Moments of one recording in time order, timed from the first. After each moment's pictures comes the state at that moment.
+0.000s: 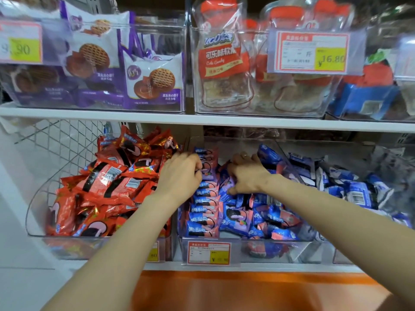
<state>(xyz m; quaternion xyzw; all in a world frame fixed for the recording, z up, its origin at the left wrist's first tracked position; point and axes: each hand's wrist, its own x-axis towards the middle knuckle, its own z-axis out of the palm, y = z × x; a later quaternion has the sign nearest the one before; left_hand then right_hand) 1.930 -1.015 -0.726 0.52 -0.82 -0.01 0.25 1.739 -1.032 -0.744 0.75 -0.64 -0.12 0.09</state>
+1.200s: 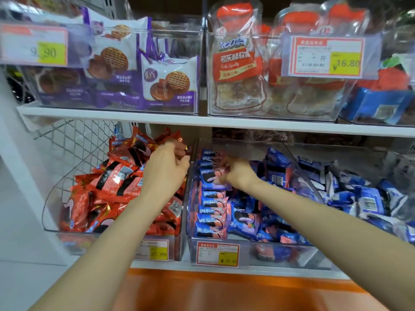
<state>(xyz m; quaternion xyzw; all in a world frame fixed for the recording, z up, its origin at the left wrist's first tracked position) 1.965 -1.013 -0.712 0.55 -0.71 -0.12 0.42 1.779 -1.045 -0.749 0.67 -0.67 0.25 -0.17</state>
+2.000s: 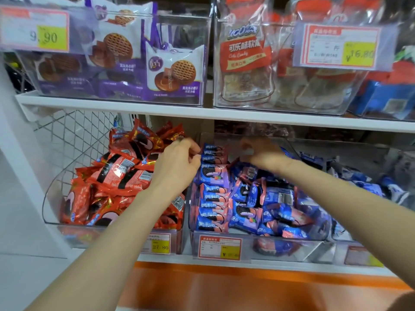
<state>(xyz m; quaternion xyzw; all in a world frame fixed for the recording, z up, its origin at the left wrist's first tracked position) 1.959 -1.015 -0.719 0.52 -0.76 -0.10 0.37 1.736 -1.043 -0.715 0.73 -0.67 0.15 -0.01</state>
